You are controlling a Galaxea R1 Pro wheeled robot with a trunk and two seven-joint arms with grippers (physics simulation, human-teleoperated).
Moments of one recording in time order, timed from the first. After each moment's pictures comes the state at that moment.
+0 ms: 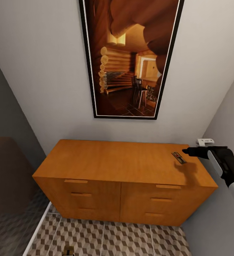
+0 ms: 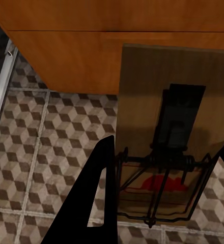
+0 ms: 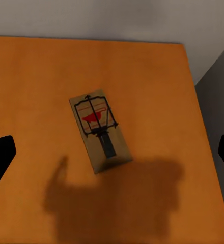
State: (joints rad) left arm -0.35 -0.01 -0.94 0.07 0.93 -0.71 0.05; right arm -0.98 -0.45 0.10 -0.78 -0.19 0.66 0.19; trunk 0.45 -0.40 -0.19
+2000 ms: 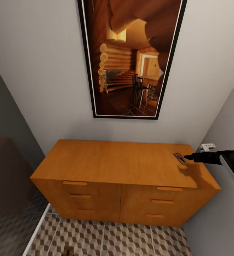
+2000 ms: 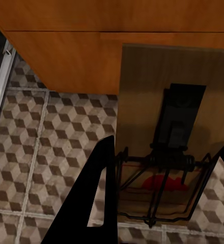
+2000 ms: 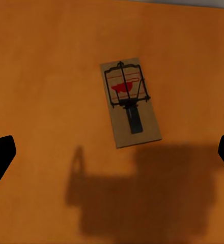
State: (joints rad) left arm -0.35 -0.01 -0.94 0.07 0.93 -0.71 0.05; right arm -0.98 -0.53 0.10 -0.69 -0.11 0.62 0.55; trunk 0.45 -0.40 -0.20
